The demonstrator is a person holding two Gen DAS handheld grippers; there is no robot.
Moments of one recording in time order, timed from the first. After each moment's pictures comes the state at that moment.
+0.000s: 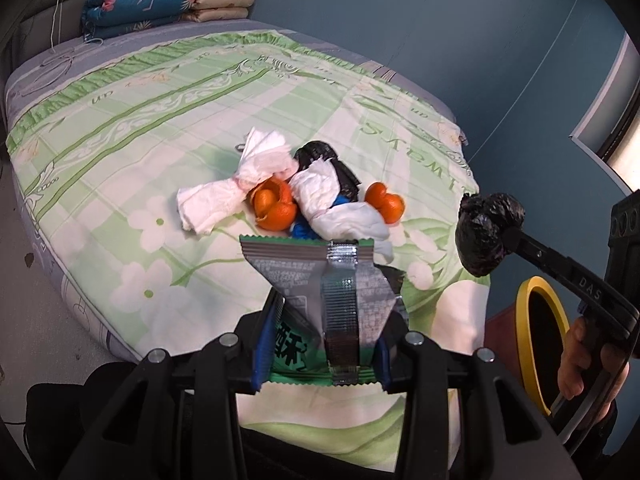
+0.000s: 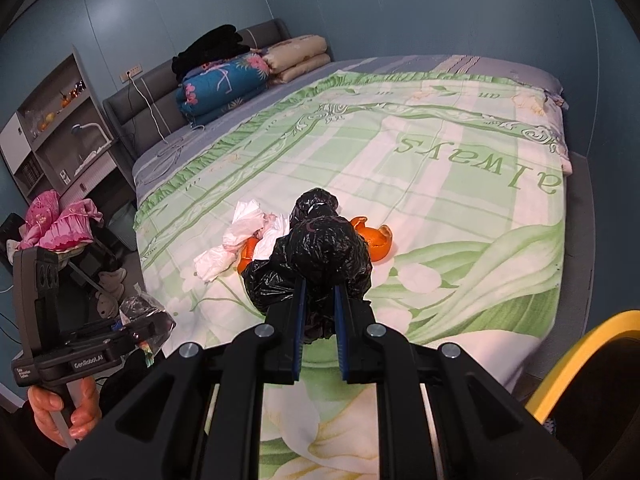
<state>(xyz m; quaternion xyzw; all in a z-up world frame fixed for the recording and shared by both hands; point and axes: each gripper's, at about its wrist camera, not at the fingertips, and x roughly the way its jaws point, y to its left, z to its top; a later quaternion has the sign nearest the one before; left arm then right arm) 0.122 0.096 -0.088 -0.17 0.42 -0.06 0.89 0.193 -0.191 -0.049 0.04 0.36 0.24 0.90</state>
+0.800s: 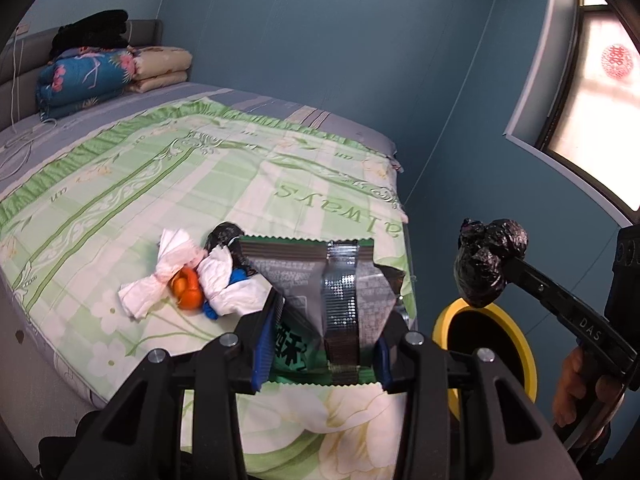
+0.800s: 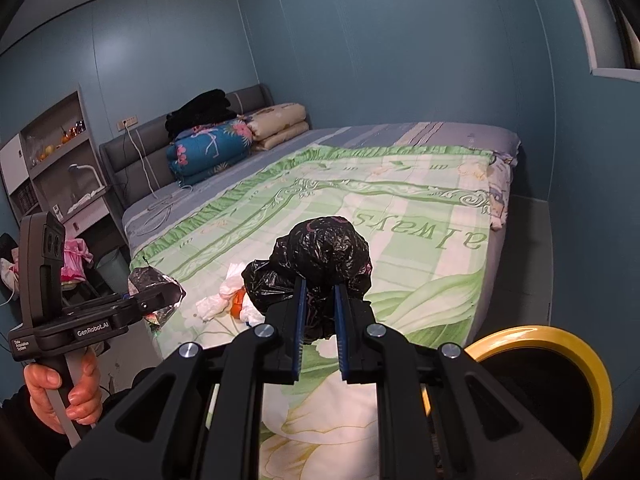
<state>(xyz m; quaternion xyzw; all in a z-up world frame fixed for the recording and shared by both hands) 0.104 0.015 0.013 -0.11 0.32 -0.13 0.93 0.105 -0.274 0.036 0.05 0.25 0.20 0.95</state>
